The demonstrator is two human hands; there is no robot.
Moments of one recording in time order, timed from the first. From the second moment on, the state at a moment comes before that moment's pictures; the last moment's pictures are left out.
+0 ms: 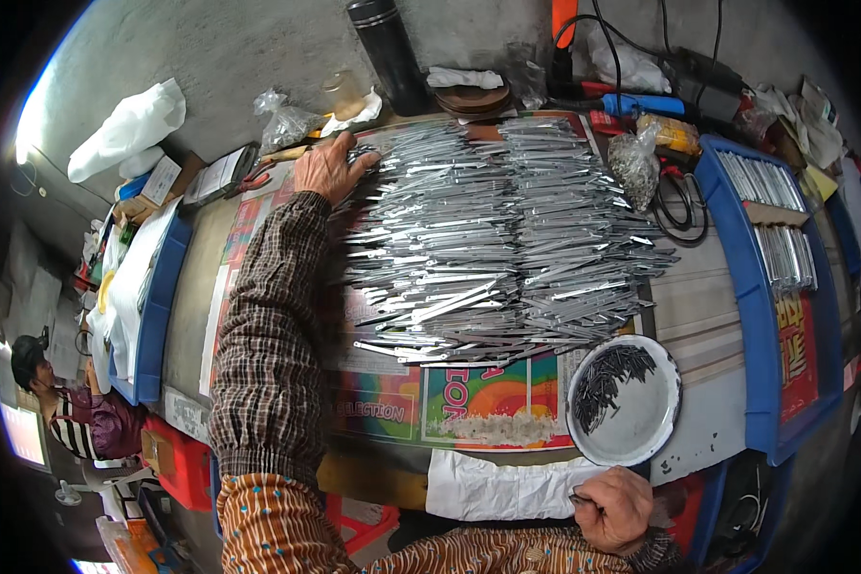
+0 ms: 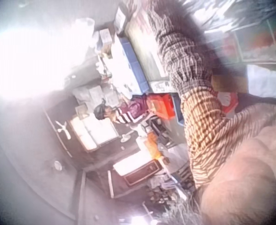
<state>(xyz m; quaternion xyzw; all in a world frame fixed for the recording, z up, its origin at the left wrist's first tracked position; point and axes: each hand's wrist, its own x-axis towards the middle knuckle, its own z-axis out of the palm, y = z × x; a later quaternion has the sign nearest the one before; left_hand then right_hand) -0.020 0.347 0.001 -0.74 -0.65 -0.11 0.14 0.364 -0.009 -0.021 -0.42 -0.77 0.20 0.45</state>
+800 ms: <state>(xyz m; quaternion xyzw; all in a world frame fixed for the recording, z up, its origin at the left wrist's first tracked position) -0.042 0.275 0.019 -0.80 -0.54 -0.25 0.08 0.357 -0.010 -0.014 -0.43 -0.76 0.19 0.45</state>
